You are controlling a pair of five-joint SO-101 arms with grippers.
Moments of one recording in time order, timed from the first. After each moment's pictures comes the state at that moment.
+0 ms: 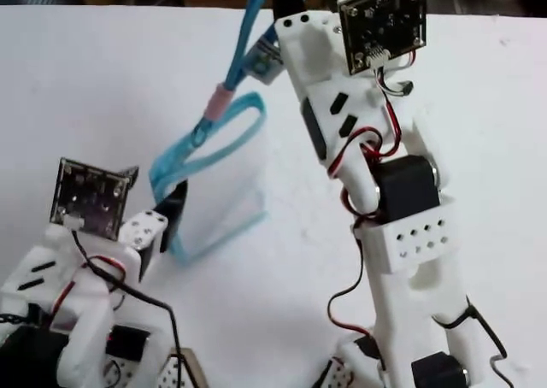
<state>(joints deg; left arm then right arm) 4.4 -75.2 35.0 78.1 -4.4 -22.7 -27.8 -3.7 29.2 11.6</state>
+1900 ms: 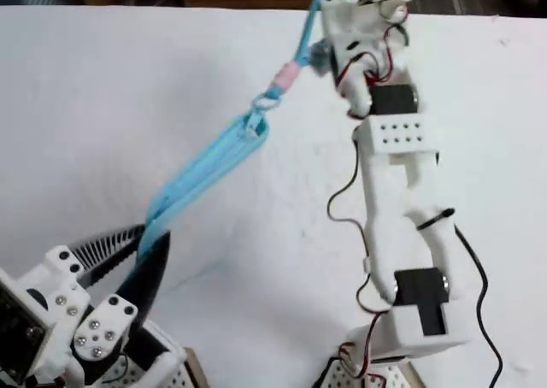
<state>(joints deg) 32.0 -72.0 0.4 102.1 -1.0 -6.0 2.3 -6.3 17.7 9.6</state>
